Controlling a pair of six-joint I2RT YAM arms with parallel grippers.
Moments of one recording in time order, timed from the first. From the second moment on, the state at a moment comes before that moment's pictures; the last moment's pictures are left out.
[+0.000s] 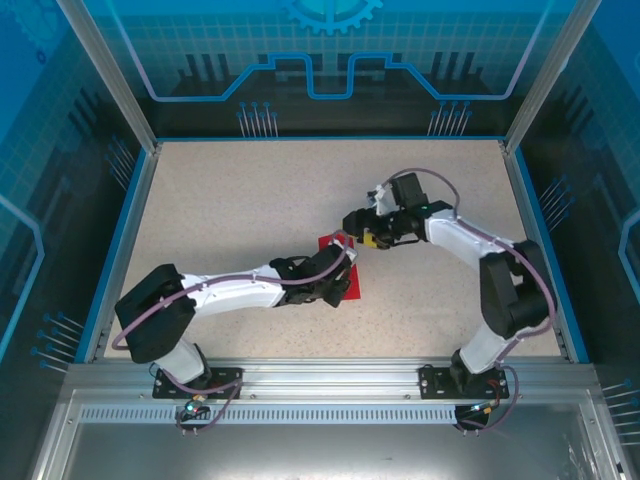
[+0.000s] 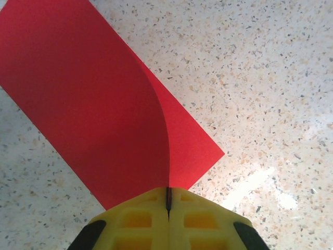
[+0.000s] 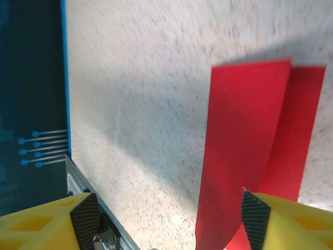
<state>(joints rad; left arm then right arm) -0.94 1.60 0.94 -0.30 -0.10 -0.39 0.34 1.64 1.09 -0.39 -0.70 0.58</state>
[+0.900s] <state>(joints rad) -0.67 1.60 0.84 -0.17 0.26 -0.45 0.50 1.64 0.78 -0.35 -0.52 0.54</state>
